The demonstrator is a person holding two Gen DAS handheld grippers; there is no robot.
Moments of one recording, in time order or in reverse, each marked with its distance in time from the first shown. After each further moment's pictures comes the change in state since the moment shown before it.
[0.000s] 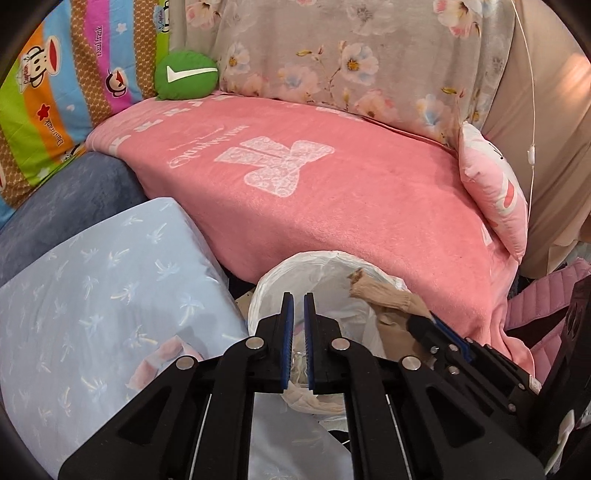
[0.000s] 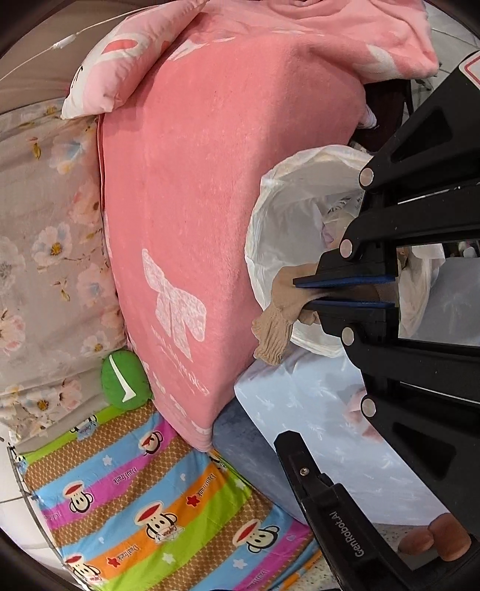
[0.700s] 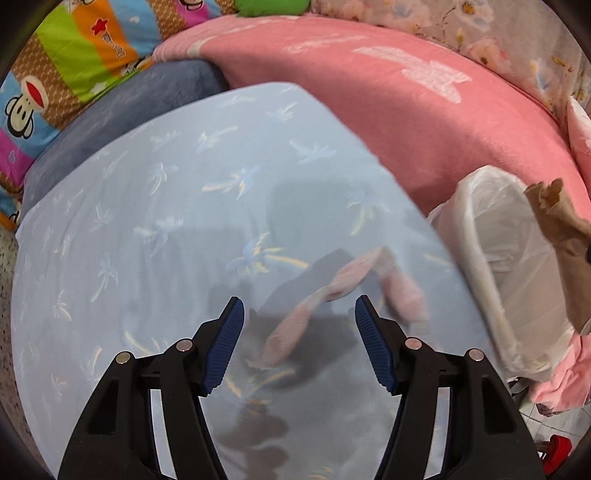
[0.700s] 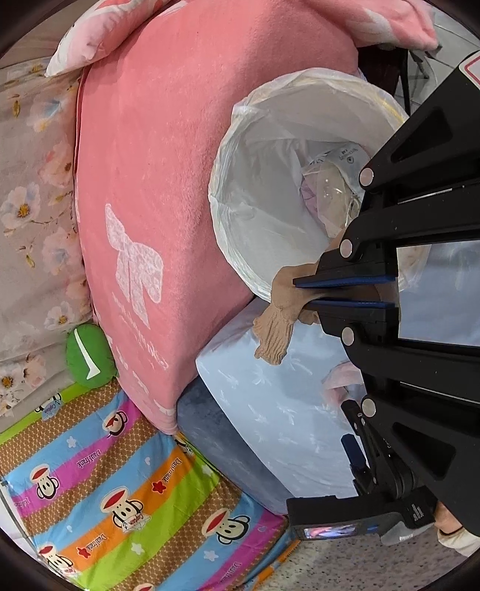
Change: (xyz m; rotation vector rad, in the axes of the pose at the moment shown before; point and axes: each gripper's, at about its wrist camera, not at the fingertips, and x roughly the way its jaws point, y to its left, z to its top) left arm 0.081 0.152 -0.074 -0.129 0.250 0.251; right arm 0.062 0.065 -0.026 -0.071 0.125 0.073
